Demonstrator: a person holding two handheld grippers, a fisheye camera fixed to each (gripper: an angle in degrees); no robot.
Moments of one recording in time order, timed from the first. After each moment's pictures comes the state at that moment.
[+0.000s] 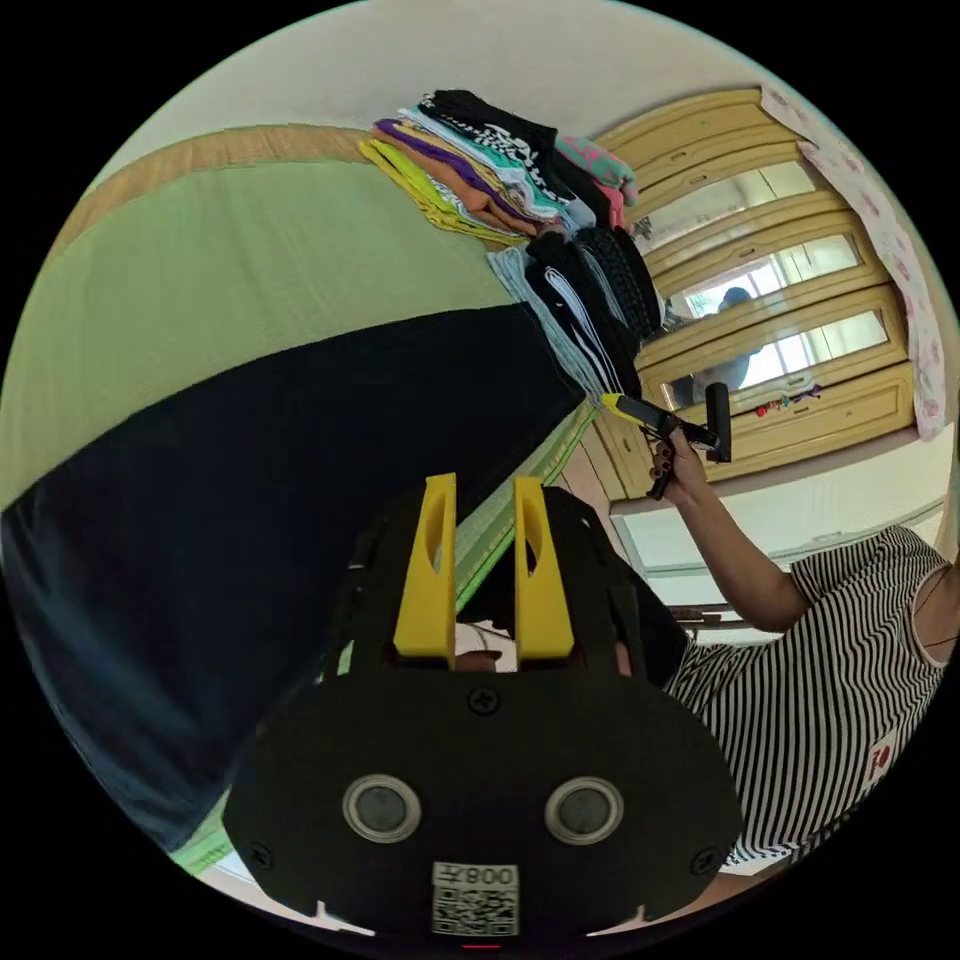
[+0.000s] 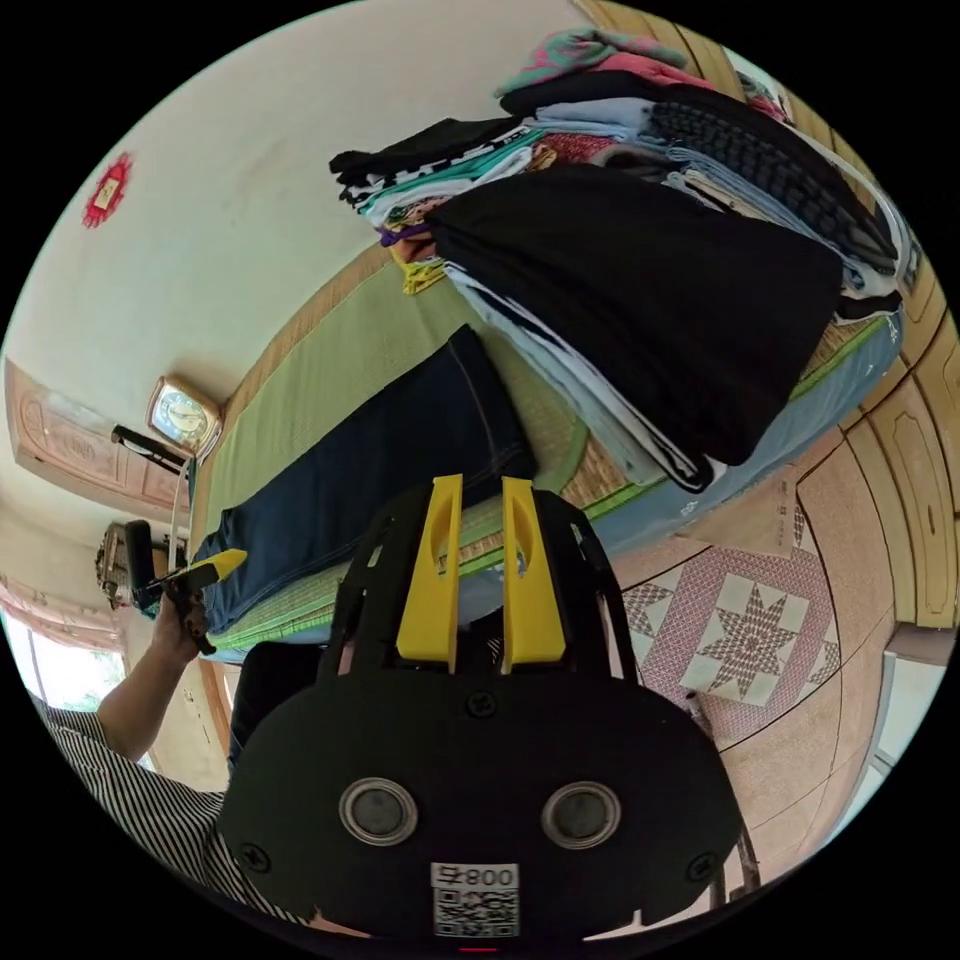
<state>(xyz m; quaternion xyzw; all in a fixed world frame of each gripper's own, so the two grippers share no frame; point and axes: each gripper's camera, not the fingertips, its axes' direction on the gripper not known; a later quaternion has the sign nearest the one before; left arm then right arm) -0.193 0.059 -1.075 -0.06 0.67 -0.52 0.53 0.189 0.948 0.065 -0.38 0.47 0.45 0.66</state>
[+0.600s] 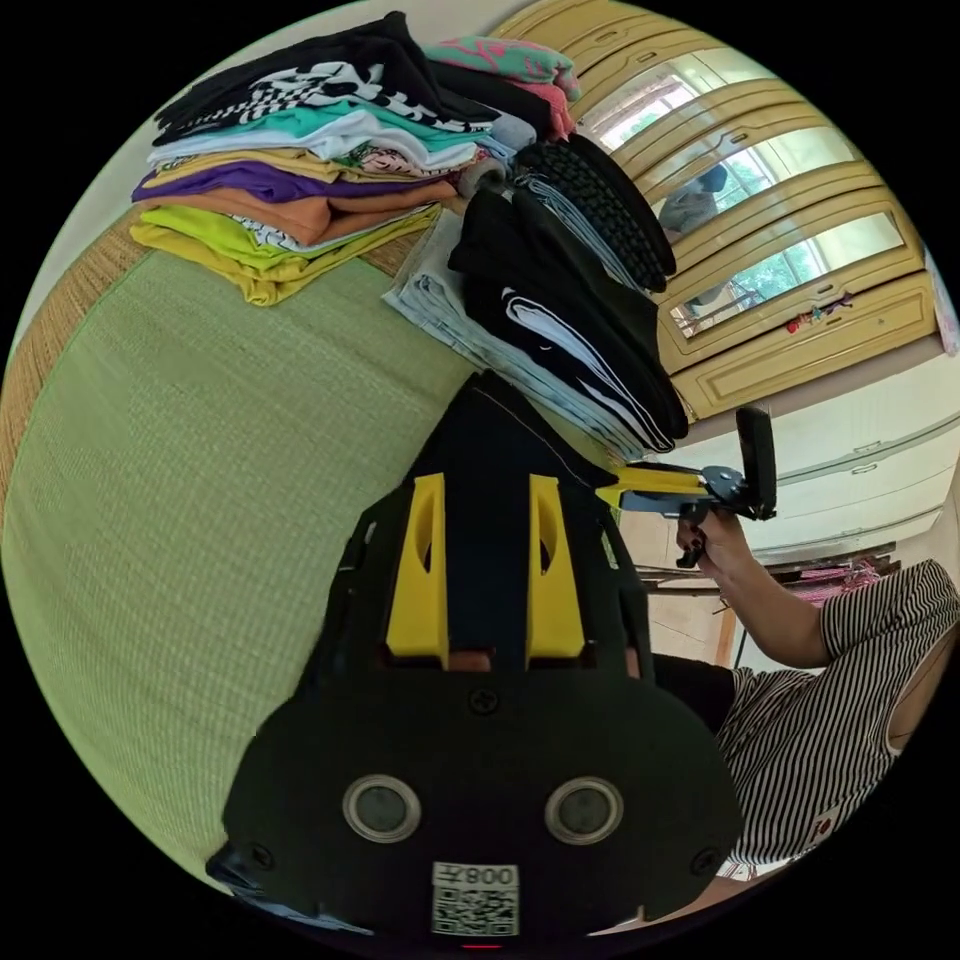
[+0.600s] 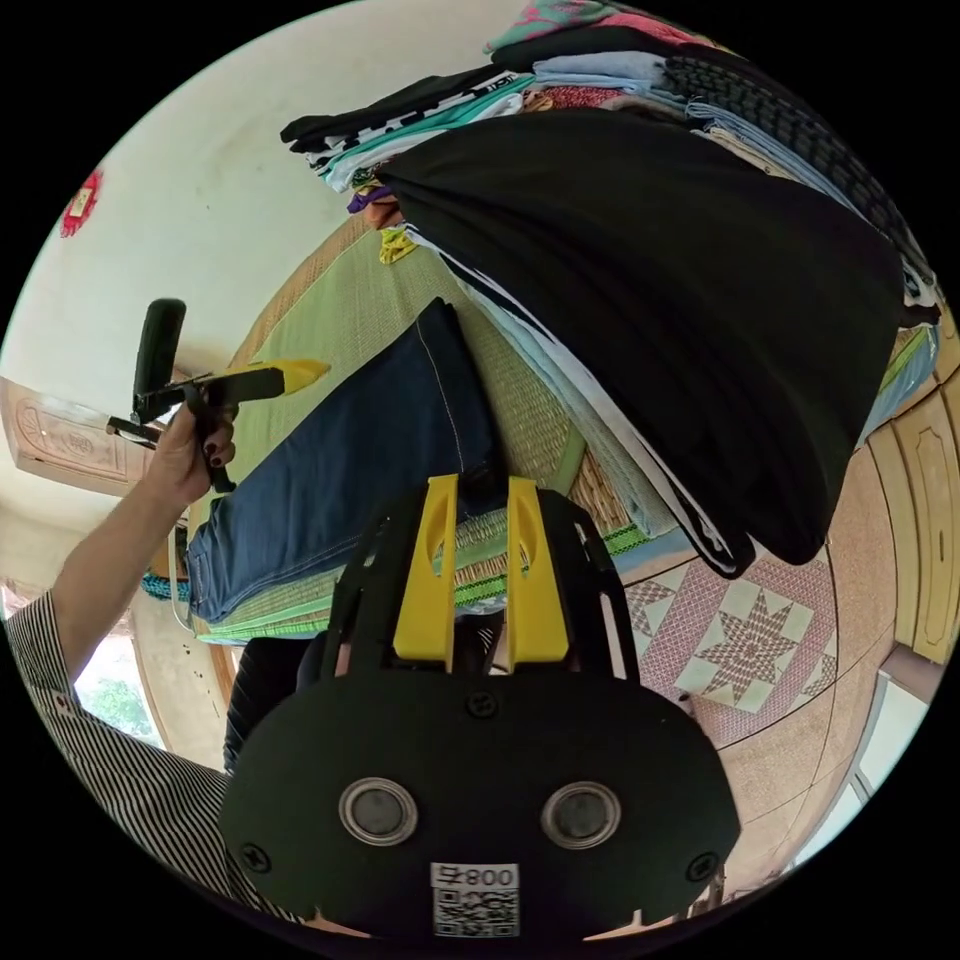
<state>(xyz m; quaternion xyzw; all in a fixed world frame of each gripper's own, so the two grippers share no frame) -0.361 -0.270 -0.894 -0.04 0.70 -0.34 0.62 0.264 1.040 -0.075 -0.42 0.43 0.48 0.64</state>
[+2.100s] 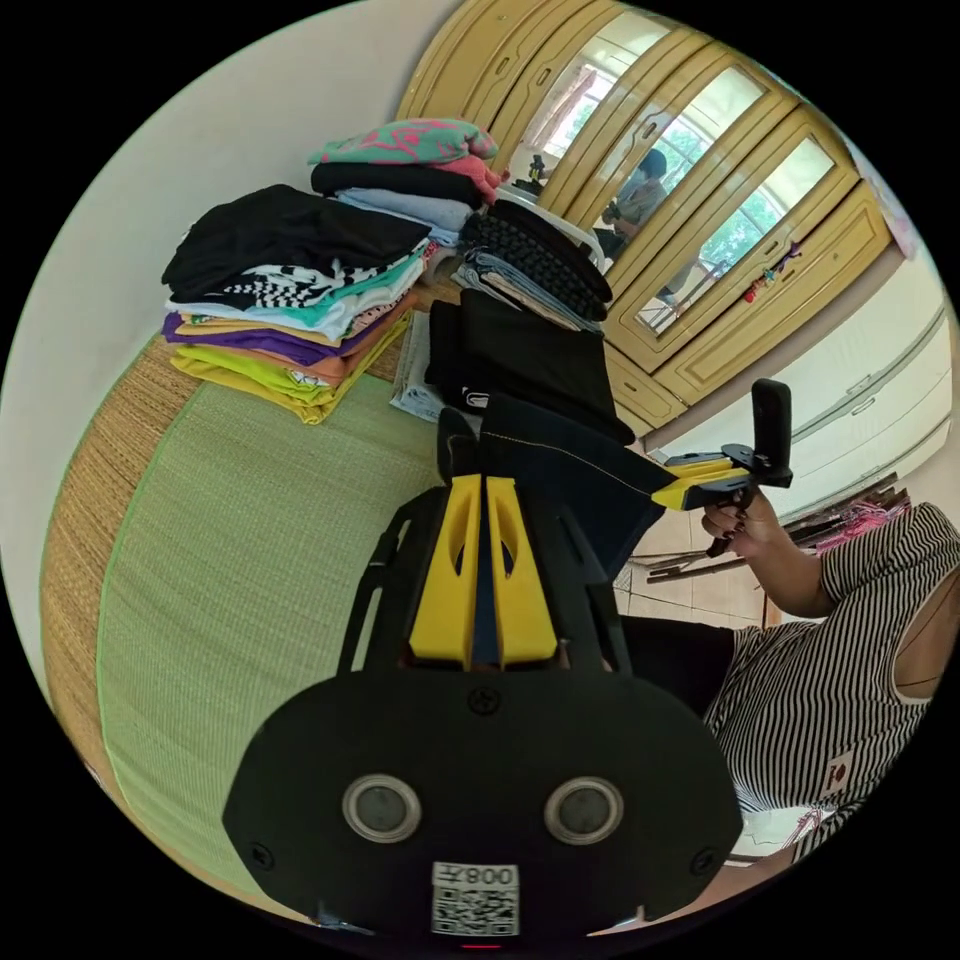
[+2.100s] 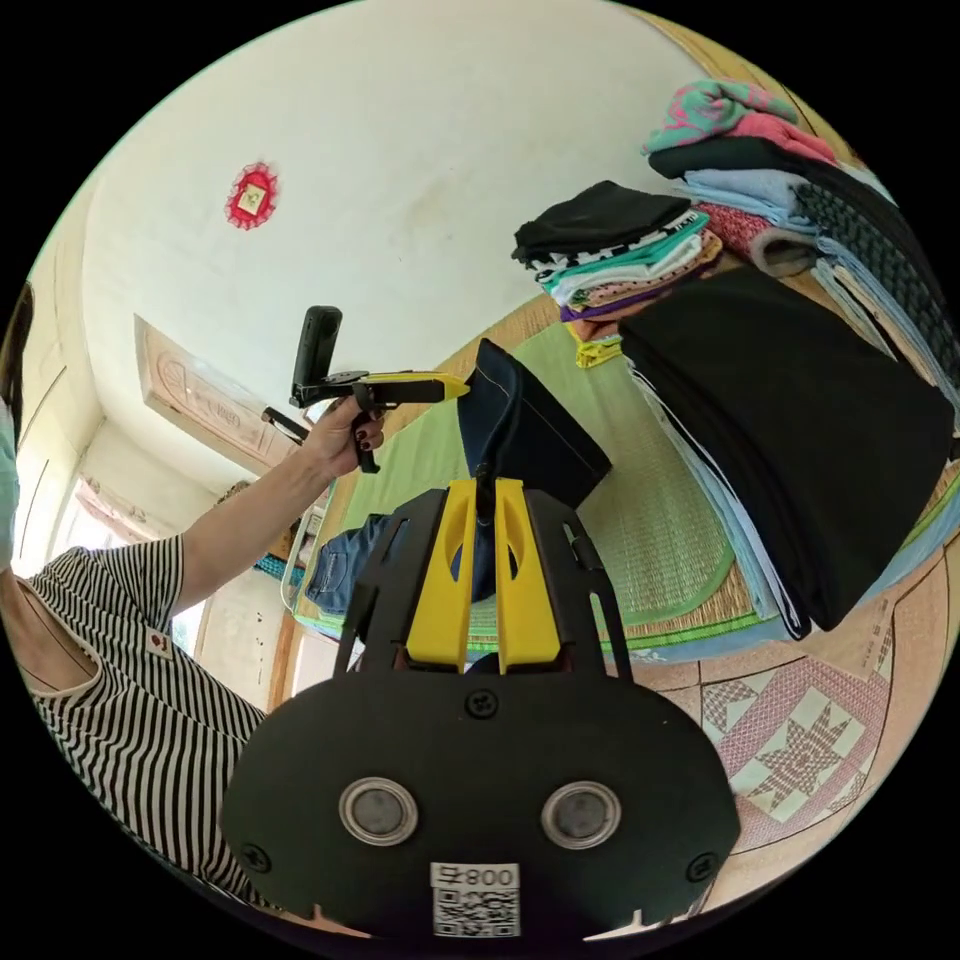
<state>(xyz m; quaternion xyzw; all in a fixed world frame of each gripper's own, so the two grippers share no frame) -0.649 -0.274 -0.941 0.03 0.66 -0.31 0.69 0.271 1.005 -0.183 -0.29 0.30 0.43 0.80</state>
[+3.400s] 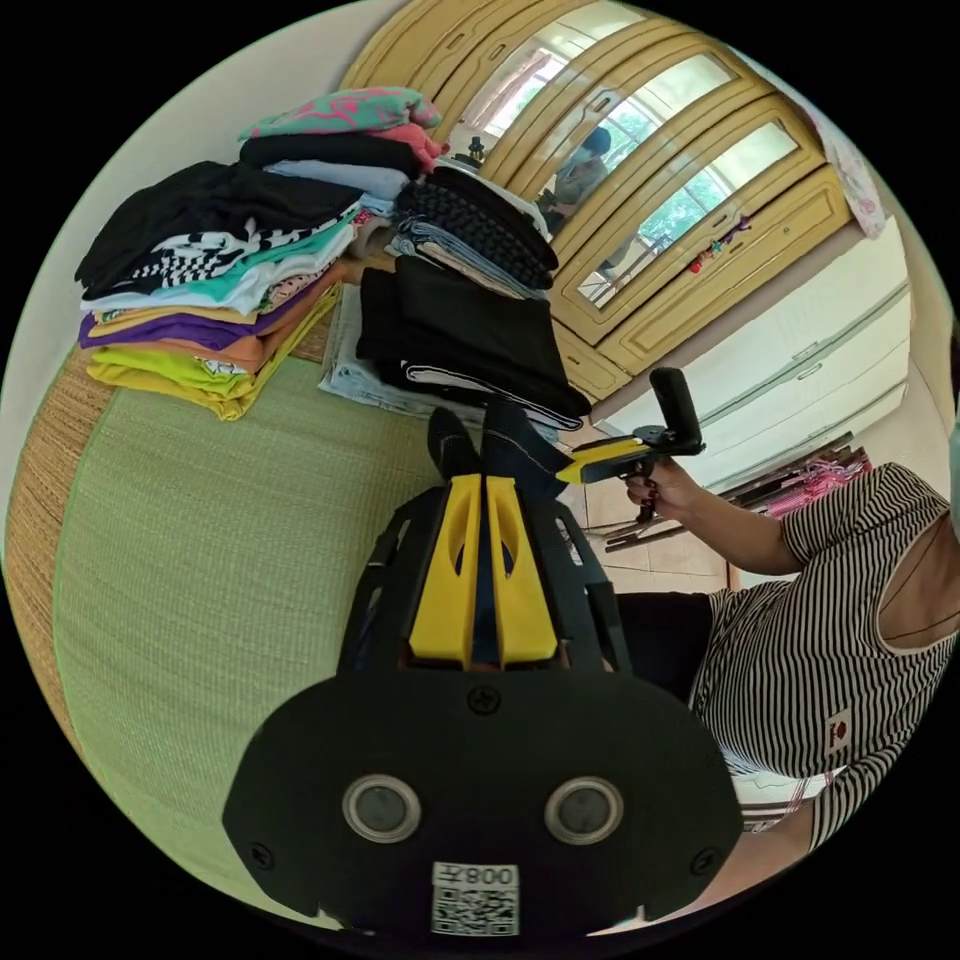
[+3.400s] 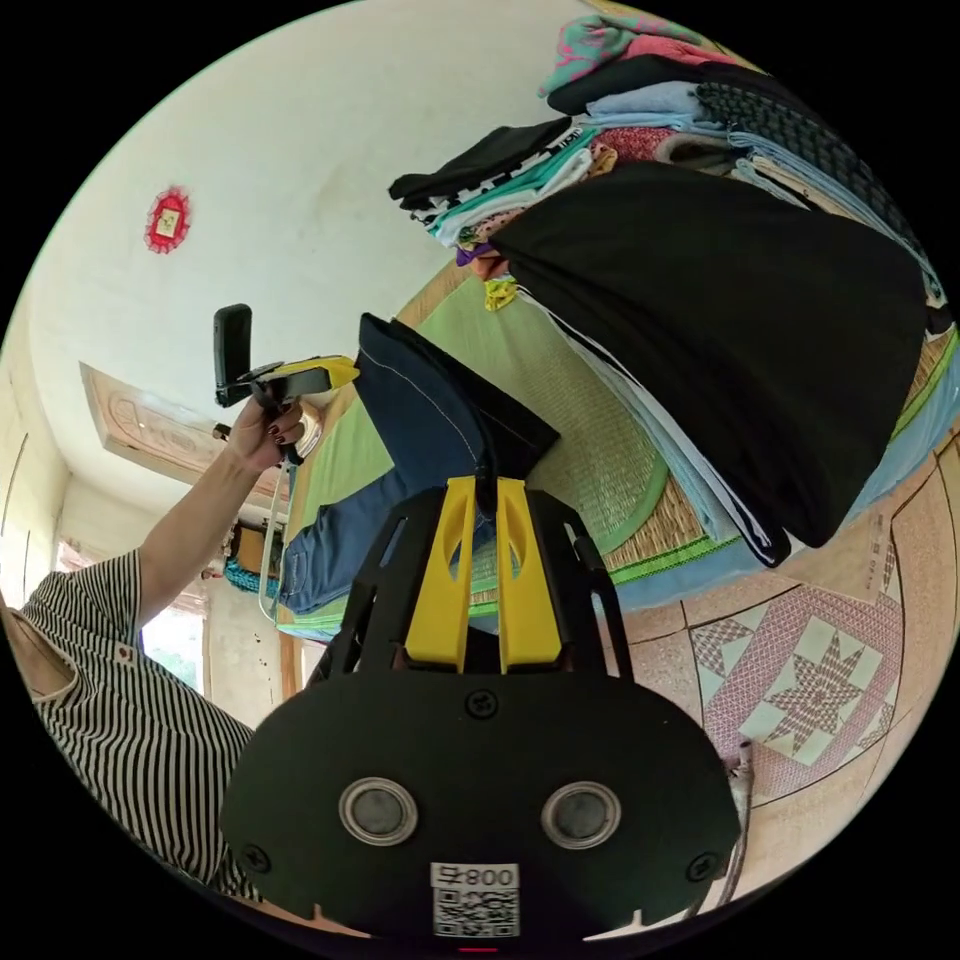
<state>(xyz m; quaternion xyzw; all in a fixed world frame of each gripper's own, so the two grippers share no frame) -0.628 -0.241 -0.966 0.07 0.72 -0.26 0.64 0.324 1.080 -0.193 -0.31 0.34 0.49 0.74</state>
